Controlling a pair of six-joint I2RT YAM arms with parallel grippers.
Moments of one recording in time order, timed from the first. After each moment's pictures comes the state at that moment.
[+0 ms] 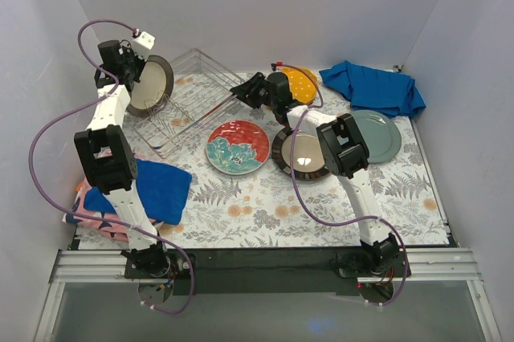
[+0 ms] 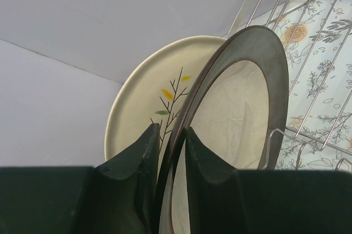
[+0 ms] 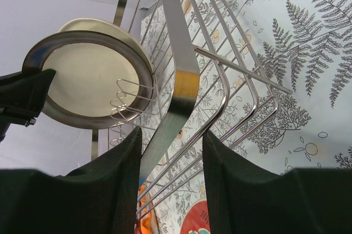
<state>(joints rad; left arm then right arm) 0.21 2.02 1.77 -0.12 0.20 0.67 0.54 2.46 1.86 0.37 -0.27 1.13</state>
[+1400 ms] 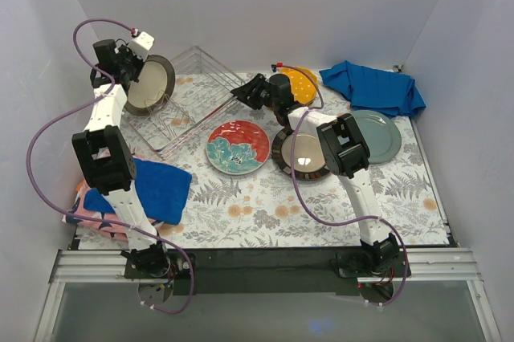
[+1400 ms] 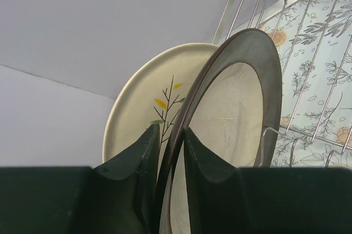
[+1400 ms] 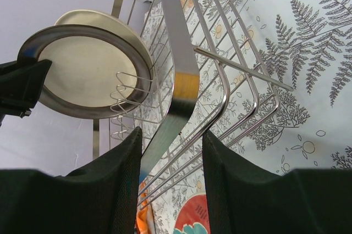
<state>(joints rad) 0.22 2.01 1.78 -0.14 0.32 0.69 0.53 2.46 1.82 0.42 -0.31 1.11</state>
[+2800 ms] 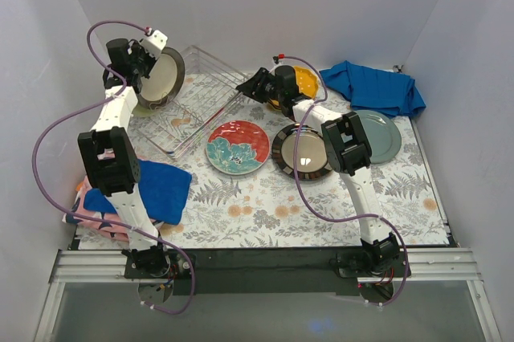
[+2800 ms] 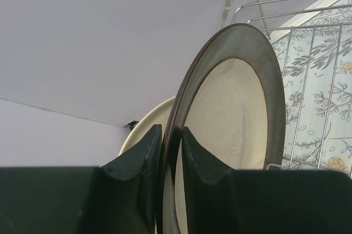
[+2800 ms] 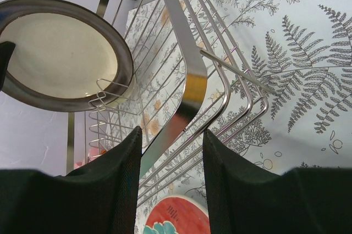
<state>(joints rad) 0.15 1.97 1.71 0.00 0.29 0.72 0.49 2.49 1.94 0.30 -0.38 0.94</state>
